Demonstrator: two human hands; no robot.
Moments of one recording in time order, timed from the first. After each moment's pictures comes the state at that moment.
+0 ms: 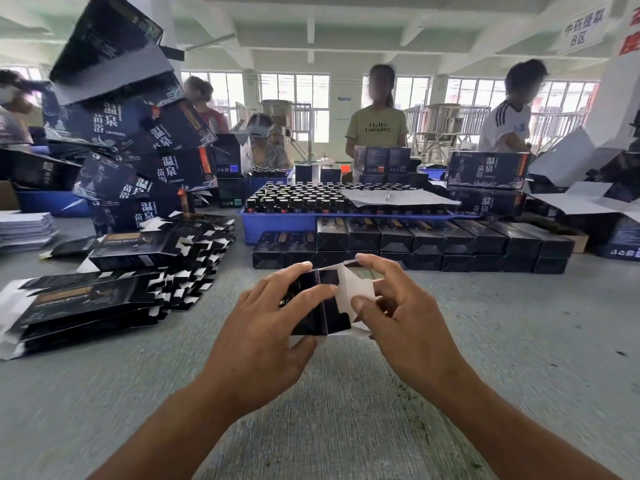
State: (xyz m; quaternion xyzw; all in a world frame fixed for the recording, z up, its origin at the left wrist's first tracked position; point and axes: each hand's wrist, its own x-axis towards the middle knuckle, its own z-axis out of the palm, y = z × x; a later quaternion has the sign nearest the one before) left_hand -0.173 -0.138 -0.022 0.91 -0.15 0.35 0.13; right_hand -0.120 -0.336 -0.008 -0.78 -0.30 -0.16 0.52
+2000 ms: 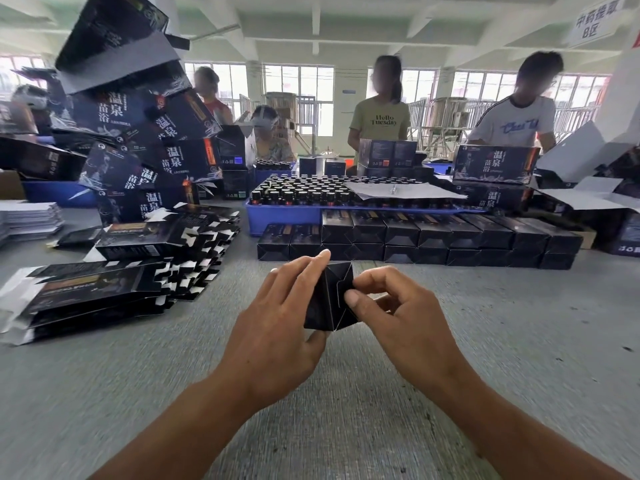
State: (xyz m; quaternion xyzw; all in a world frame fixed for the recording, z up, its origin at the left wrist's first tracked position) left_hand -0.174 -0.149 -0.027 0.90 -0.13 0.38 0.17; right_hand -0.126 -0.330 -0.013 -0.77 -0.28 -0.14 0.55
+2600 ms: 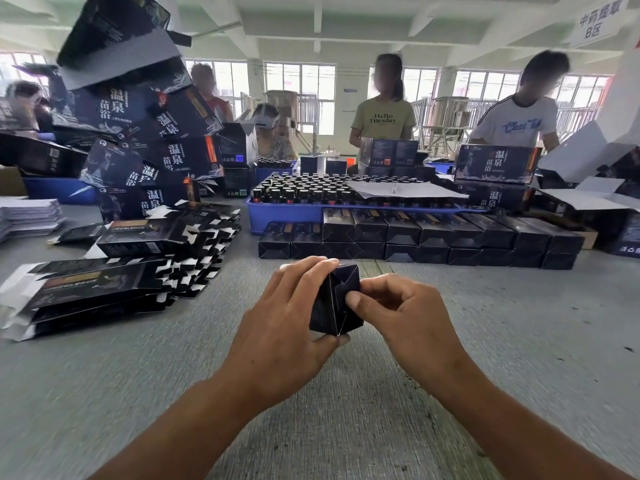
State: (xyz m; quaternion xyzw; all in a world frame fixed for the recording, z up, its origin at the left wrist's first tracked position) left_hand -0.176 -0.153 -0.026 0.91 -0.14 0.36 0.18; right_hand -0.122 -0.329 -0.014 -0.76 -0.25 -0.11 0.59
